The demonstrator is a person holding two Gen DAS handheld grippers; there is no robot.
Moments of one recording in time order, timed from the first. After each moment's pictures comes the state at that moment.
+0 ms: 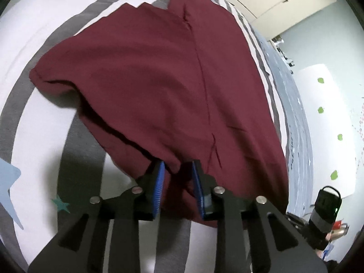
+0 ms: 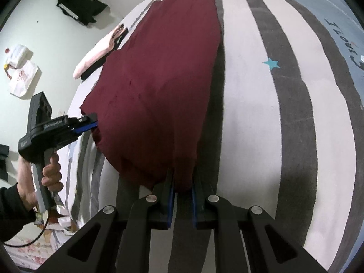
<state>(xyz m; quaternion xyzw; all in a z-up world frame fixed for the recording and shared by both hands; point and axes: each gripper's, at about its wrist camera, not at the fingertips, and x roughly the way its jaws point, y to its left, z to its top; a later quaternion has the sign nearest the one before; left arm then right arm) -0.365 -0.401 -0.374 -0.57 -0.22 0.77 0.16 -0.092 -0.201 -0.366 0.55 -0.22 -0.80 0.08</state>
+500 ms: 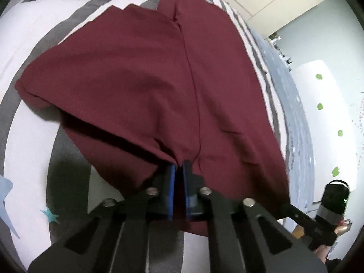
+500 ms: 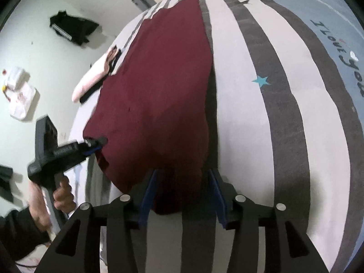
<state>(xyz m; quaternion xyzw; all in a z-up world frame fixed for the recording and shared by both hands) -0.377 -0.392 -0.369 -0.56 -0.20 0.78 0.17 -0.104 -0.185 -0.355 0.52 -0.27 -0.81 0.05</state>
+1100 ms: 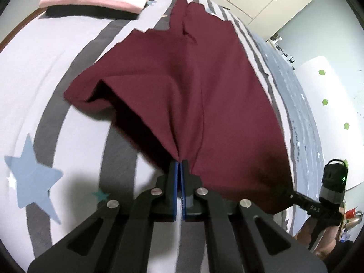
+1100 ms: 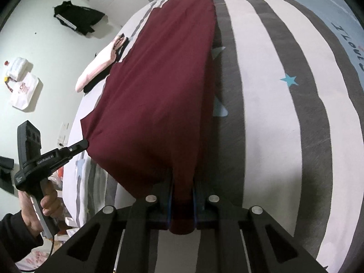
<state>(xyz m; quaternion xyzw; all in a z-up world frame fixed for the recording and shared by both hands) -0.353 -0.420 -0.350 -0.56 -0.16 0.80 0.15 -0.121 -0.217 -0.362 0.54 -0.25 -0.80 0.09</state>
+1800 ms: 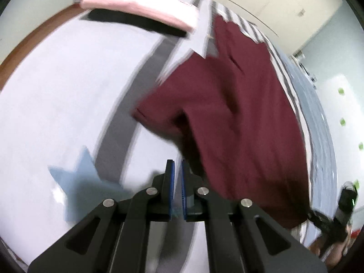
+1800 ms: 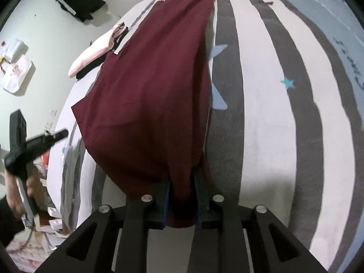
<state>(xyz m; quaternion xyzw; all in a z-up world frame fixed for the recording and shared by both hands) -0.378 -0.499 -0.346 -0.53 -0.17 0.83 0.06 -0.119 -0.233 -0.353 0.55 -0.18 -0.81 0.06</state>
